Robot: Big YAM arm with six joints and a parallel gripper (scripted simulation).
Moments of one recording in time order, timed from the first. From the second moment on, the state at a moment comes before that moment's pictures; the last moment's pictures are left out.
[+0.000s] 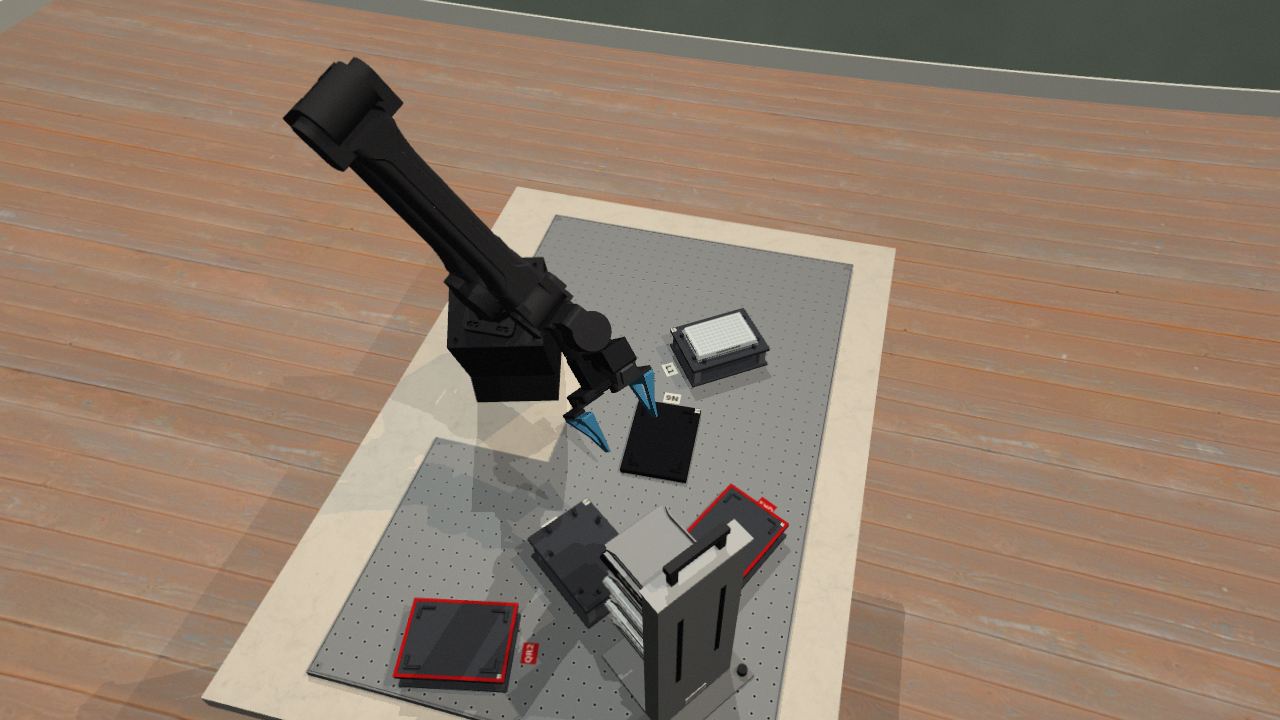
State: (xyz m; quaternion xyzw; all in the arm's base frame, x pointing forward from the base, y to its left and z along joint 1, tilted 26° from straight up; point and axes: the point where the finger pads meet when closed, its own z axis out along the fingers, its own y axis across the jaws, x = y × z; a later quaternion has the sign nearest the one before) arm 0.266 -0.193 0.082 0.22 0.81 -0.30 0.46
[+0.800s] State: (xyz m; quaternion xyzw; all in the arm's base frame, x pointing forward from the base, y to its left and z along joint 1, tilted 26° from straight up) arm 0.293 -0.130 0.056 0.06 0.86 -0.24 0.44
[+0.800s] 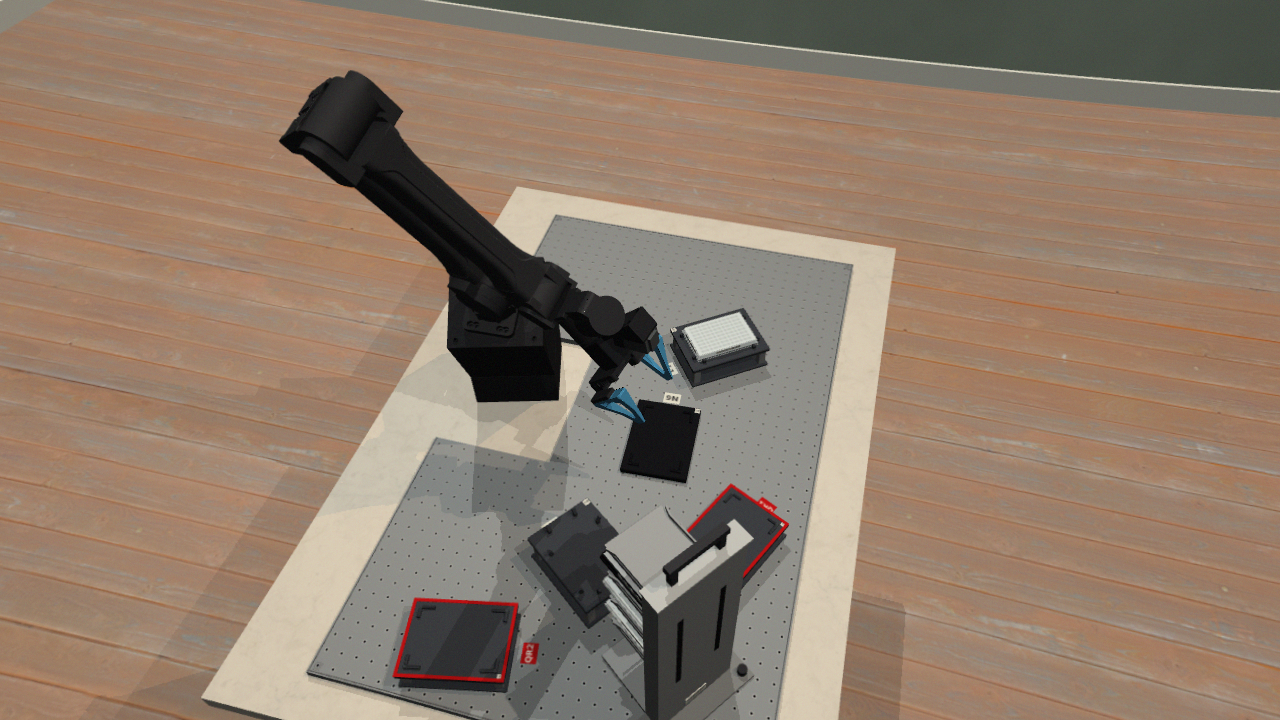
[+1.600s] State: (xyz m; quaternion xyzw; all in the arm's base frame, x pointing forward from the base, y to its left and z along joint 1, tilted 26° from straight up) arm 0.314 -0.085 0.040 -0.09 0.88 -0.19 0.42
